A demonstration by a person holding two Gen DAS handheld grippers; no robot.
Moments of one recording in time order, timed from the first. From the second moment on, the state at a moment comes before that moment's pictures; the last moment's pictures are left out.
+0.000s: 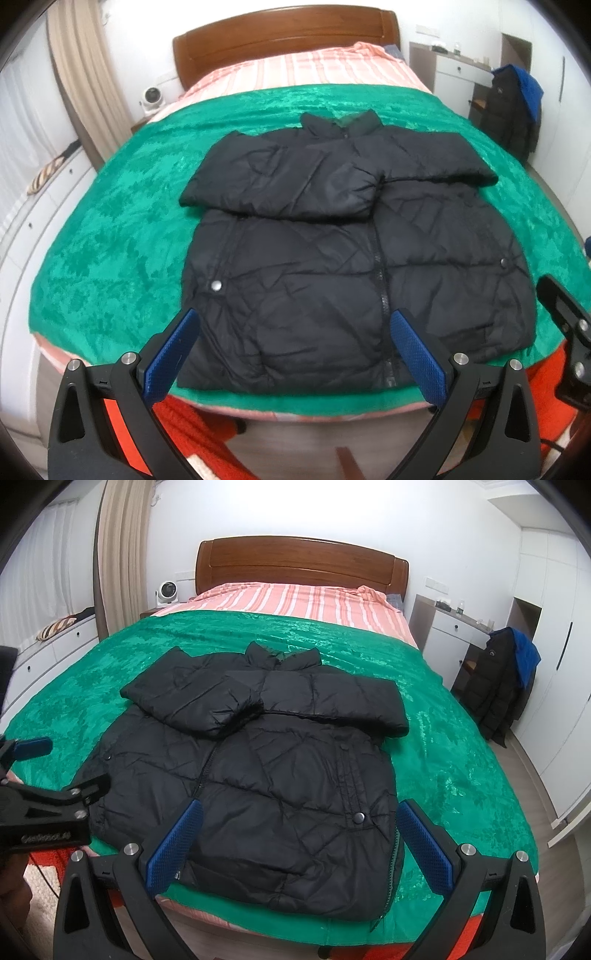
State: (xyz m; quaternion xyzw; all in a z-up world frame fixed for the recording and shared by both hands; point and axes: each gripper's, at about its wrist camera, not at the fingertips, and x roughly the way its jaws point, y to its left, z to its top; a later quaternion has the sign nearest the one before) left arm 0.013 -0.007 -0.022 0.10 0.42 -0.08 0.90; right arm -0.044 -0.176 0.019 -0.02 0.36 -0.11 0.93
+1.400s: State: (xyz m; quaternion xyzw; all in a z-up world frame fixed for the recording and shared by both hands) left arm 0.243 0.356 -0.048 -0.07 0.44 0.26 0.86; right arm -0.063 -0.165 -0.030 -0.02 0.38 -0.03 0.92
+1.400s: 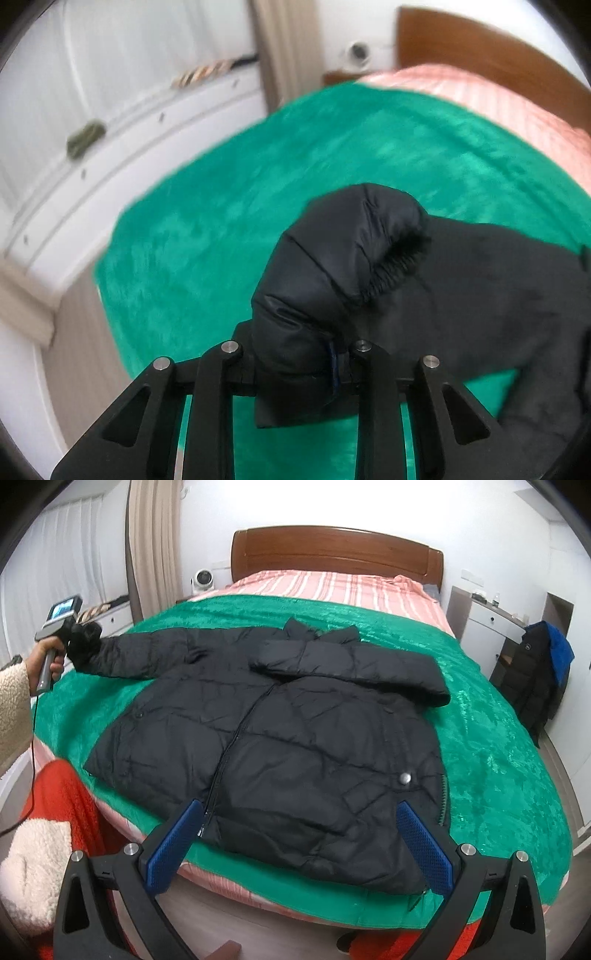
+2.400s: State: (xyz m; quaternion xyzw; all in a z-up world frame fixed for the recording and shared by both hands) left arm 0.159 0.206 -0.090 -0.03 0.42 0.08 0.90; right arm -0.054 -0.160 -0.045 0.00 0.39 0.02 0.92
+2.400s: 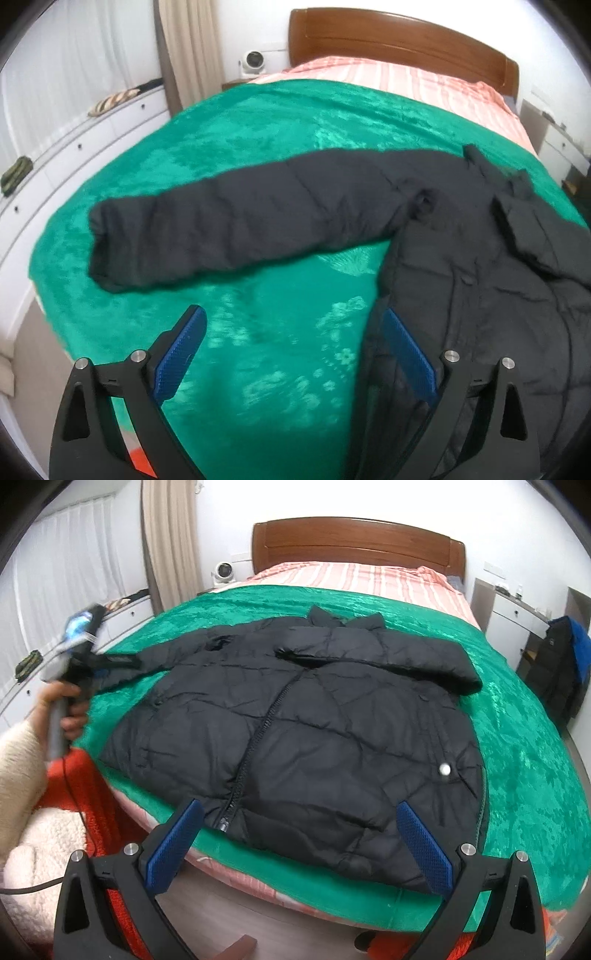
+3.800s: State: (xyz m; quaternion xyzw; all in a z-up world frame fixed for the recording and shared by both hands) left arm 0.169 0.221 -0.160 -0.05 0.43 0.13 0.89; right arm -0.015 -0.605 -0.031 0.26 0.31 -0.39 0.83
